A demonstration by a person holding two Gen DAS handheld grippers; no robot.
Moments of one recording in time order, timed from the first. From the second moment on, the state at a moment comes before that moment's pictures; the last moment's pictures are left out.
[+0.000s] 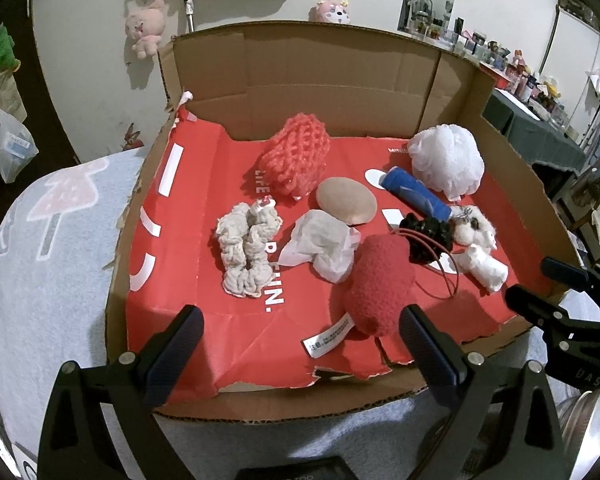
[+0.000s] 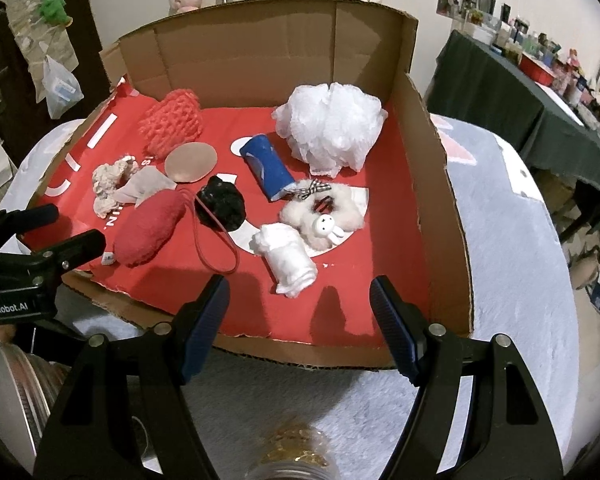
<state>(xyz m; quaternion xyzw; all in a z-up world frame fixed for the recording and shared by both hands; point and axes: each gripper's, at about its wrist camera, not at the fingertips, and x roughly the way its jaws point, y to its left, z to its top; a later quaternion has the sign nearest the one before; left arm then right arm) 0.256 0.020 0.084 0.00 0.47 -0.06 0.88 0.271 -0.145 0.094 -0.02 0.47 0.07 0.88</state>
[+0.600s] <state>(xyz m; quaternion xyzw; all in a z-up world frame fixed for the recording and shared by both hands) 0.253 0.019 0.086 0.01 0.47 -0.06 0.88 0.270 -0.146 0.094 -0.02 0.47 0.07 0.88</state>
